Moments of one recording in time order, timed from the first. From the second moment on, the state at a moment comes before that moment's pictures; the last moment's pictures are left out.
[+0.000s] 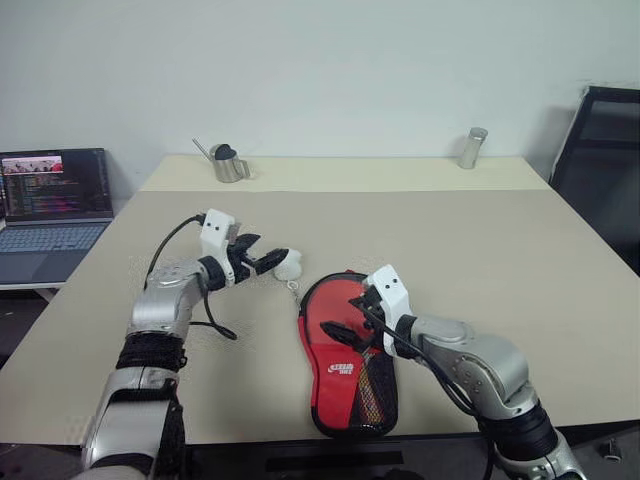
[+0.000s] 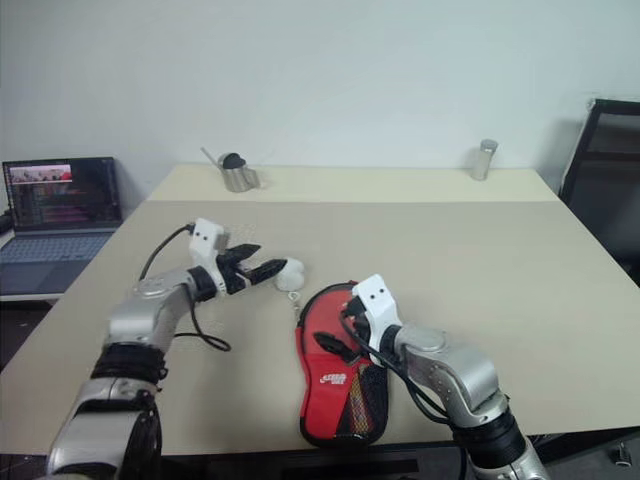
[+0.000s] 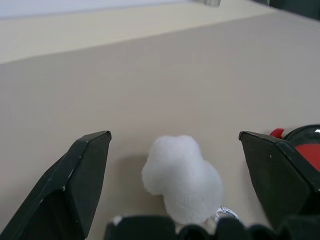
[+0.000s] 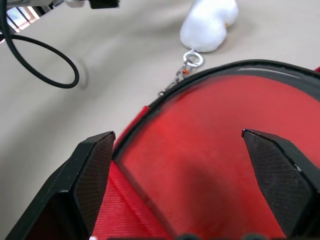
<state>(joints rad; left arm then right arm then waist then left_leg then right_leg) -0.82 0.51 0.07 0.68 -0.25 0.28 -0.75 -0.46 -0.23 0.26 -0.32 0.43 0.95 0.34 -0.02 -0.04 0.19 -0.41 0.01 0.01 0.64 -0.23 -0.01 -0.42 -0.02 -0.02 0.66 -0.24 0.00</state>
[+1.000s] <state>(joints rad) -1.09 0.40 0.05 1.22 -0.06 0.21 -0.74 -0.43 -0.17 0.28 -0.29 0.33 0.89 0.35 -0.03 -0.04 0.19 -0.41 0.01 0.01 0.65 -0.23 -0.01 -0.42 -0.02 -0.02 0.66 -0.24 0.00</state>
